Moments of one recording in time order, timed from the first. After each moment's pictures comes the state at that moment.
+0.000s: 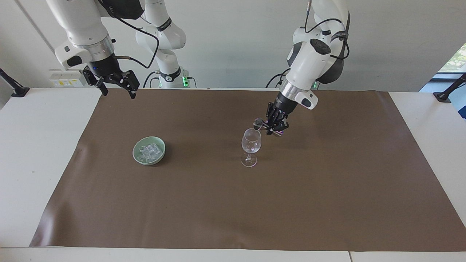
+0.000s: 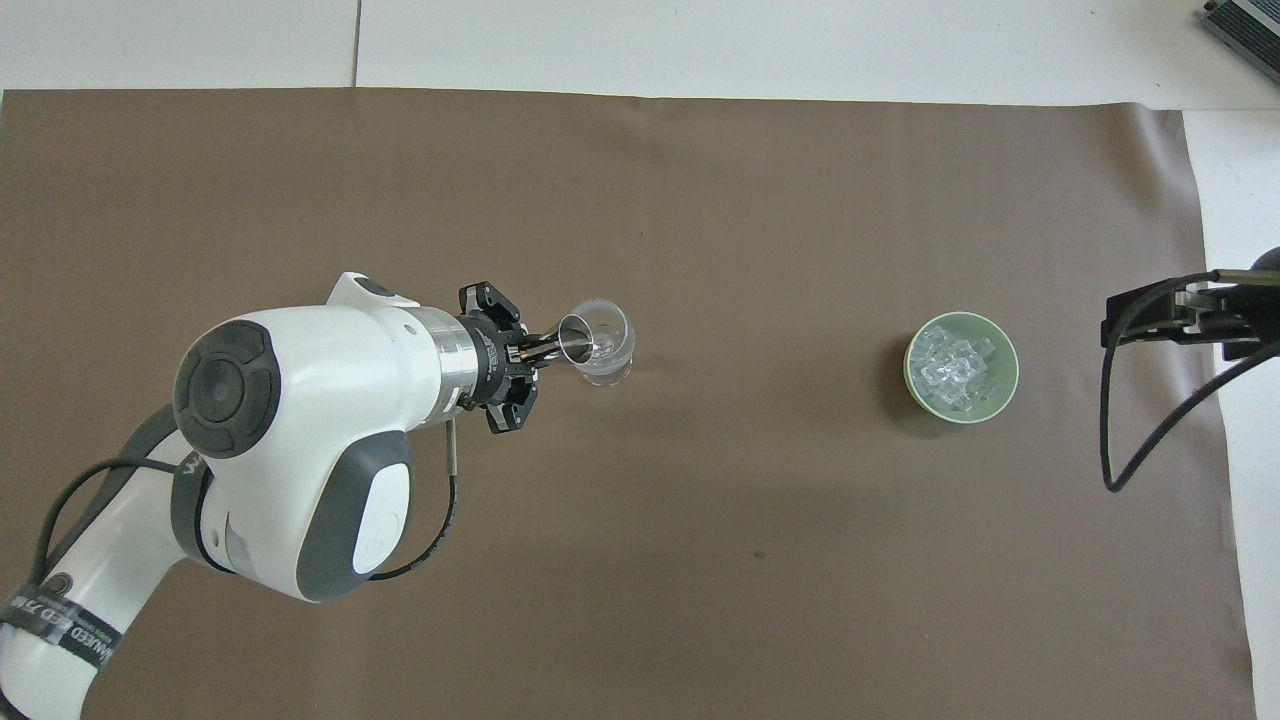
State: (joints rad) left arm -0.50 0.00 -0.02 -2.06 -0.29 2.40 -2.05; right arm -0.05 -0.03 0.05 -1.58 -0.04 1.54 0.14
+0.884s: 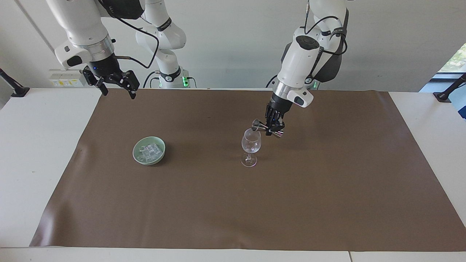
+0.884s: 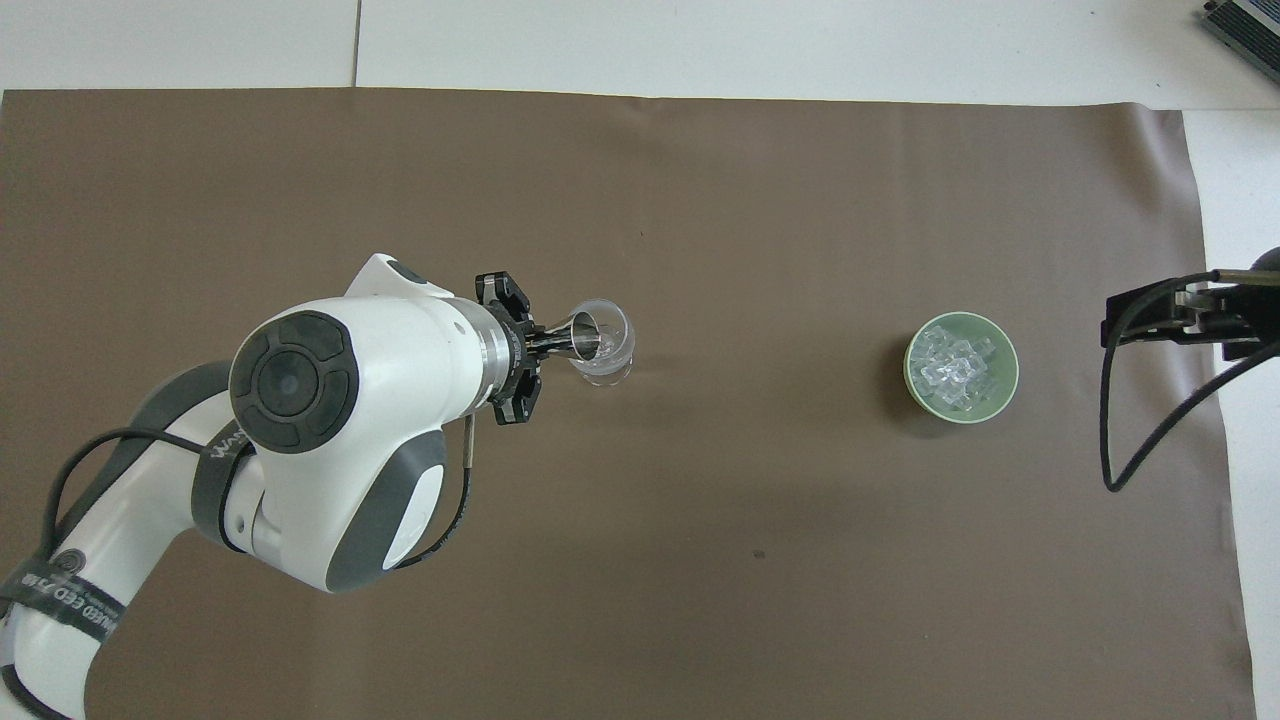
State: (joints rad) left arm -0.53 0.04 -0.02 -1.98 -0.12 2.34 -2.10; right arm -0.05 -0.03 0.05 -1.58 -0.04 1.54 0.14
